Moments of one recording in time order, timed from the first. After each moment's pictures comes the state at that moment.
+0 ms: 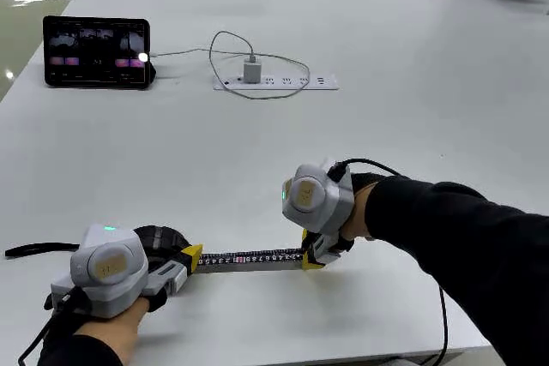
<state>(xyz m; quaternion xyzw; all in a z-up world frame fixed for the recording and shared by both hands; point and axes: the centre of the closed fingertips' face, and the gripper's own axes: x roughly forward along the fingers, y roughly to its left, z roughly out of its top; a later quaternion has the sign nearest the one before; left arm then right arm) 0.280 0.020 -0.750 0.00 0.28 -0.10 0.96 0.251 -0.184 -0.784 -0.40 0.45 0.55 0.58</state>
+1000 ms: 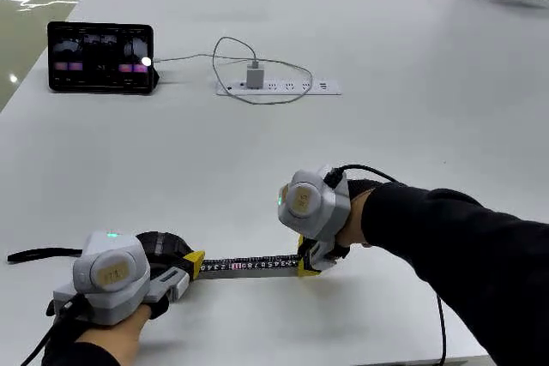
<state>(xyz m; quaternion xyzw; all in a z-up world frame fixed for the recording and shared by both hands) 0.281 0.020 -0.750 0.00 0.28 -0.11 0.96 0.251 -0.174 -0.784 -0.39 0.45 0.56 0.58</state>
